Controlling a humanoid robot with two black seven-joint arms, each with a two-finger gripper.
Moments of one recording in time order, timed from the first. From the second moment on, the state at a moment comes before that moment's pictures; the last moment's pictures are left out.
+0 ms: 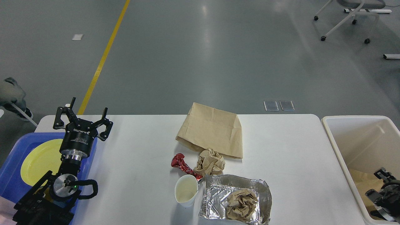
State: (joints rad) left arm -0.33 0.19 -1.25 -0.78 0.08 -0.53 -0.34; right arm 0.57 -0.36 -0.73 0.14 0.08 -0.30 -0.19
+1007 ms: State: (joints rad) left arm -0.33 0.19 -1.25 -0.78 0.08 -0.53 -0.34; right arm 1.73 -0.57 -1.00 0.89 -0.42 0.72 -0.20
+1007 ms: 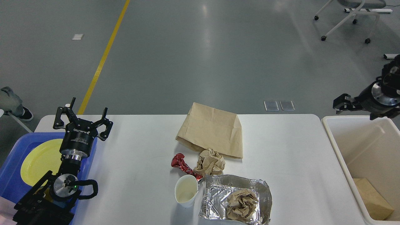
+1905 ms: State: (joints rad) left arm -0.33 0.19 -1.25 -0.78 0.08 -0.53 -0.34; right arm 2.59 -0.25 -1.22 1.54 0.02 0.96 -0.20
